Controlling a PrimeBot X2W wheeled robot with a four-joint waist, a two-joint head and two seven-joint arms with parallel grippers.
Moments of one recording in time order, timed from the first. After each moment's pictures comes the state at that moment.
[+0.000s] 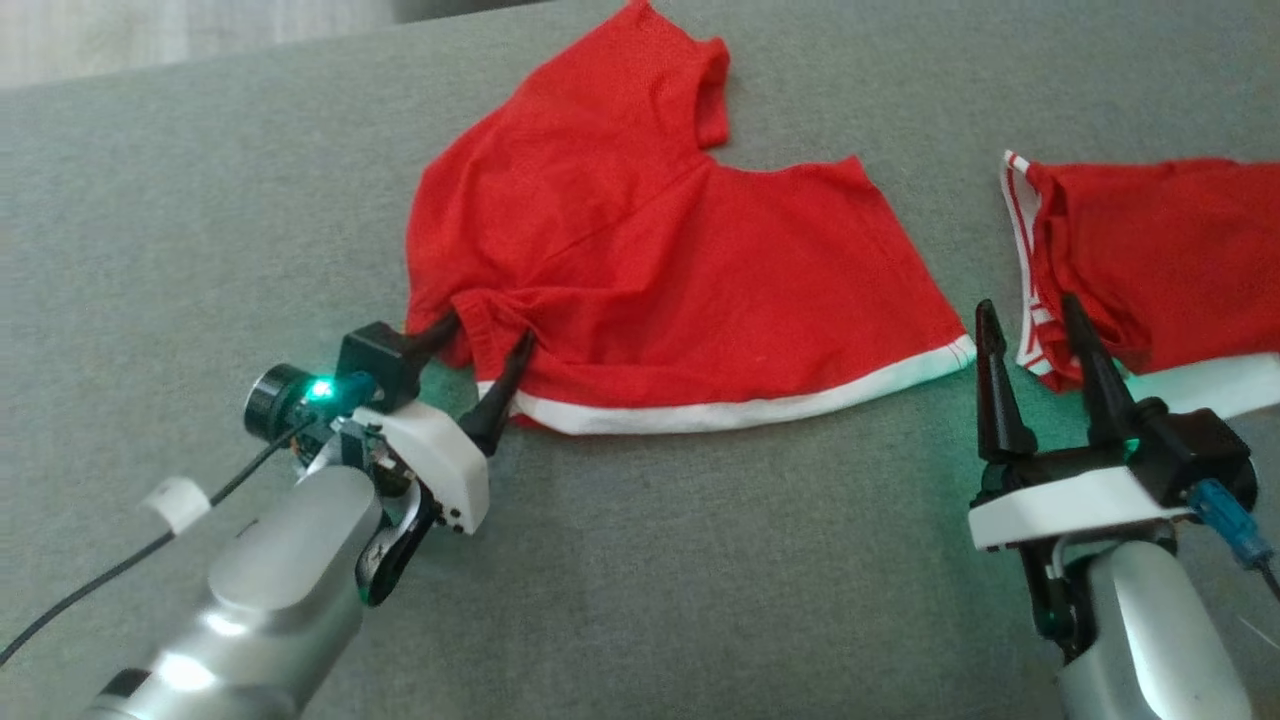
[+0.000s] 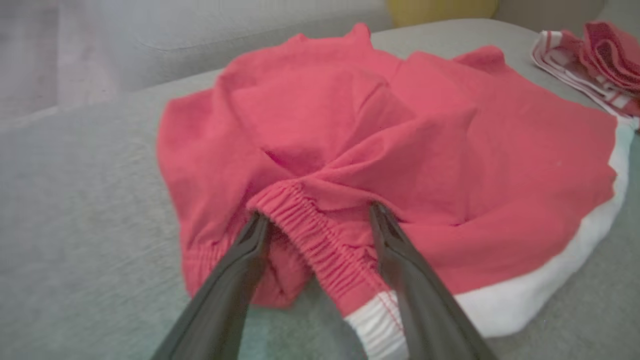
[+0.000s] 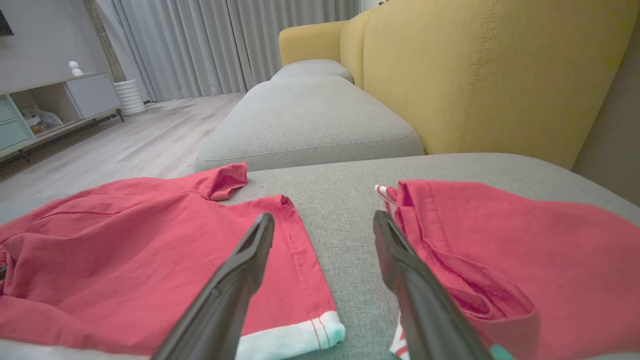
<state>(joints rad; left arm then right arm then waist) -0.65 0.33 -0.90 0.61 -0.68 -0.02 -0.06 -0.18 -0.05 0.02 0.26 0.11 0.13 -0.25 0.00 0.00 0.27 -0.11</state>
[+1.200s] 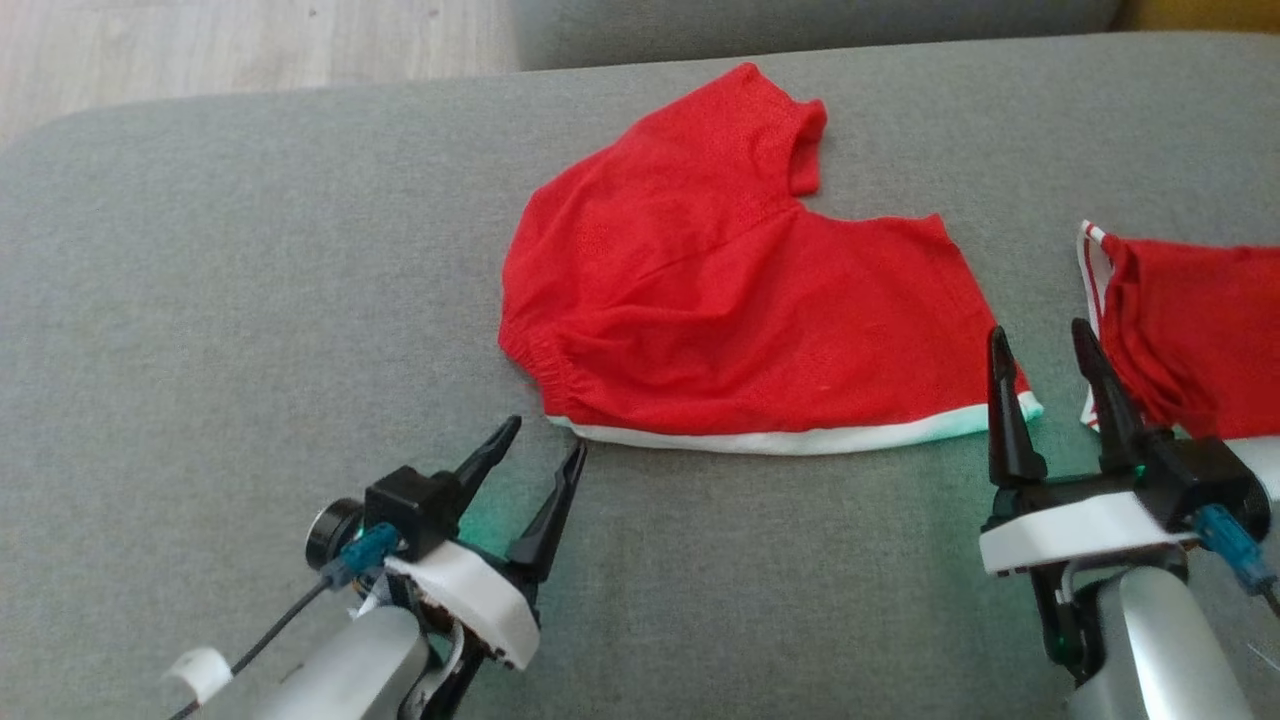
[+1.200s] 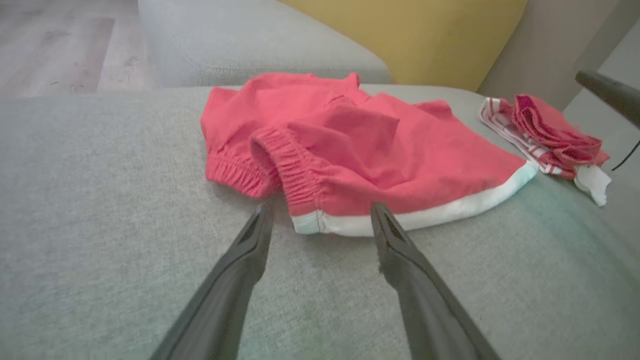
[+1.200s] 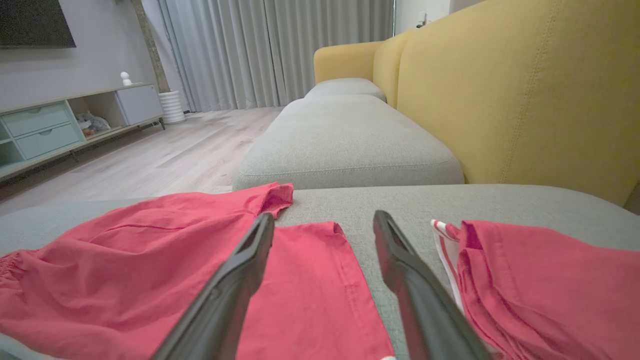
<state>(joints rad) -0.37 0.30 -0.82 0.39 -0.66 -0.01 -0.18 -0.13 -0.05 -0.01 0.25 0.08 0.13 -0.25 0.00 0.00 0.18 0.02</state>
